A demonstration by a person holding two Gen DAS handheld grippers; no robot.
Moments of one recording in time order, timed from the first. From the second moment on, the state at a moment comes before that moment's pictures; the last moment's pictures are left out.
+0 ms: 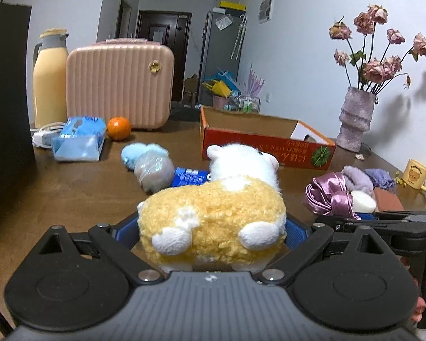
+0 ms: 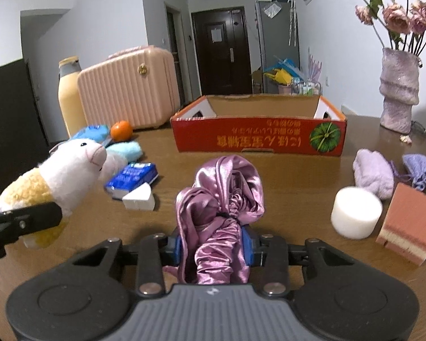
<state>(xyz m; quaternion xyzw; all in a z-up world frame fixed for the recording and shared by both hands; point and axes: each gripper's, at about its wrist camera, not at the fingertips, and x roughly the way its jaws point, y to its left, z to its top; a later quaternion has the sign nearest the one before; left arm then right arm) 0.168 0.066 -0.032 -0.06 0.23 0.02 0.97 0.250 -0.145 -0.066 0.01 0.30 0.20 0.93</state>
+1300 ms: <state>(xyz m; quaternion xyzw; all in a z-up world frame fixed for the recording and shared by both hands) 0.299 0.013 0.043 -0.10 0.16 0.03 0.98 0.366 -0.167 -0.007 0.04 0.22 0.16 0.96</state>
